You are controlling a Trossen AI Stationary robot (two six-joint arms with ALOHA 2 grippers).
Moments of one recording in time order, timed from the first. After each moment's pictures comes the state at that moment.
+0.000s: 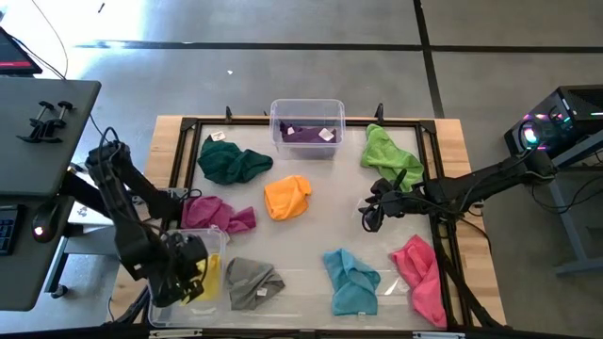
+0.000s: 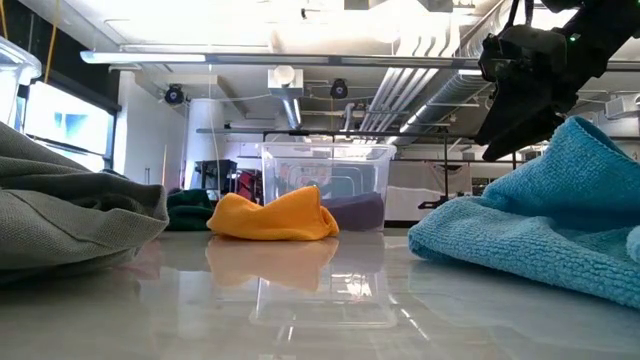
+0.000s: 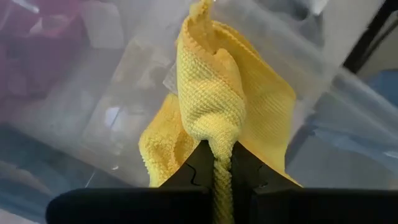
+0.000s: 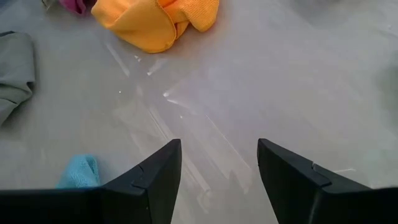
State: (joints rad) left arm -1.04 1.36 1.15 -1.17 -0.19 -1.61; right arm 0.23 1.03 0.58 -0.42 0.35 0.81
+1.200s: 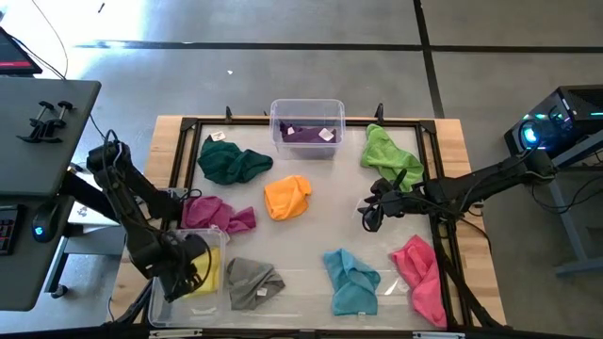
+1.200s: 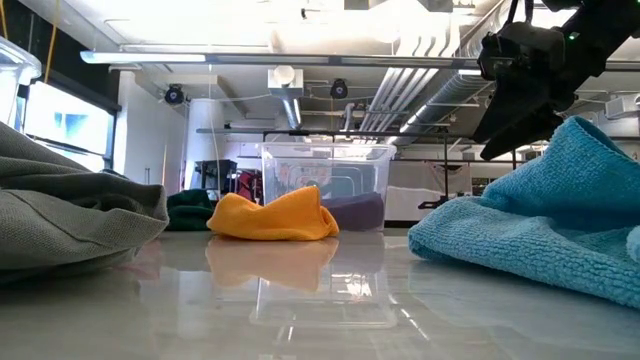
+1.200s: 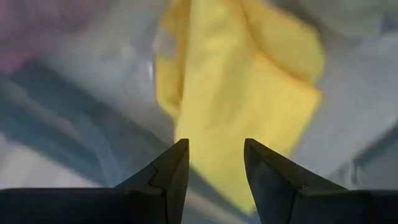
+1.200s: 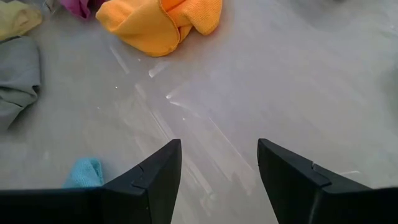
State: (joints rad) left arm -1.03 1.36 0.99 -1.16 0.03 -1.68; right arm 0.23 1.03 0.58 -0.40 0.35 0.81
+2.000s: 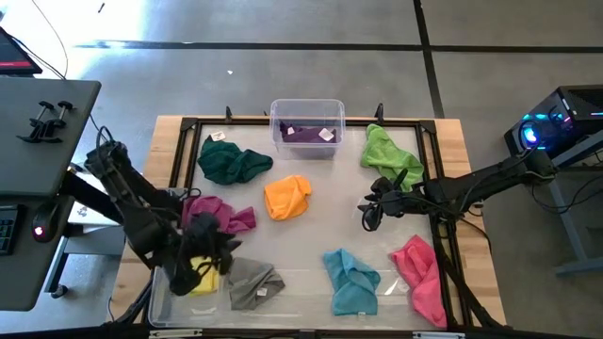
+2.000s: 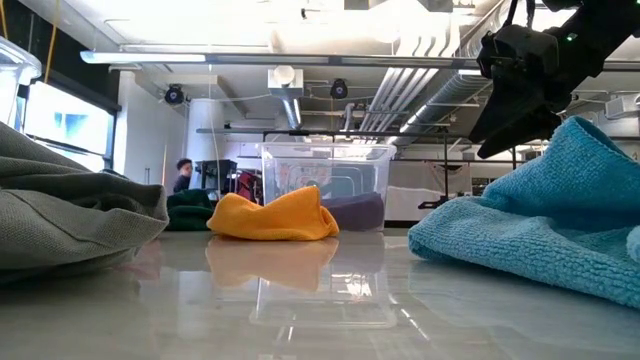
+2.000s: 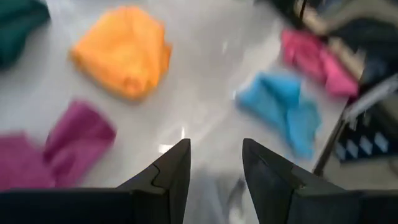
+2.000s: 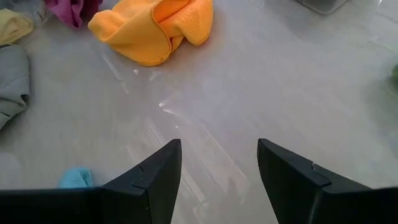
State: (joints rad) left arm -0.86 1.36 1.25 -1.10 -0.83 -1.66; right arm 0.23 1.03 0.58 -0.40 0.40 0.80
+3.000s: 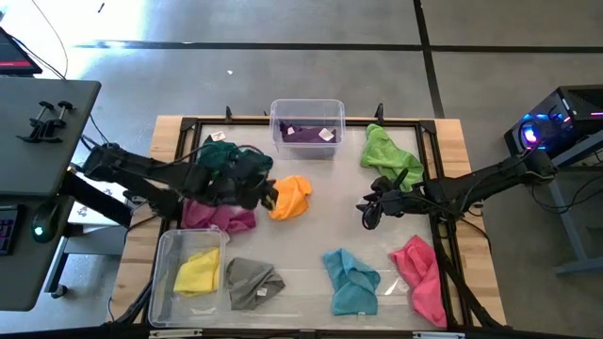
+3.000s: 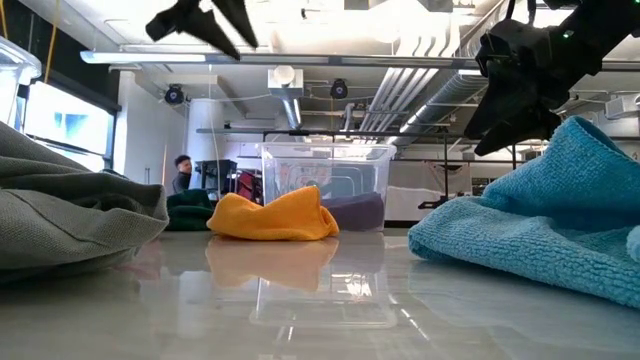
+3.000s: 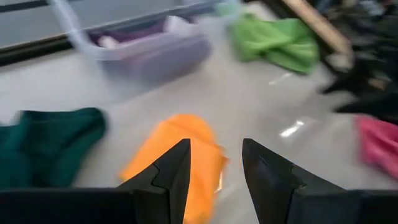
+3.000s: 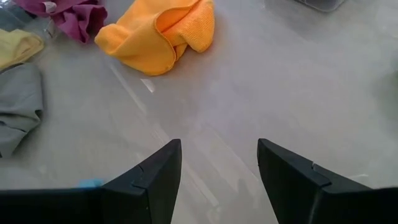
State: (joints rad) left arm -0.20 1.36 1.25 -0.85 -0.68 -1.05; right arm 0.23 1.03 0.58 -0.37 0.40 0.86
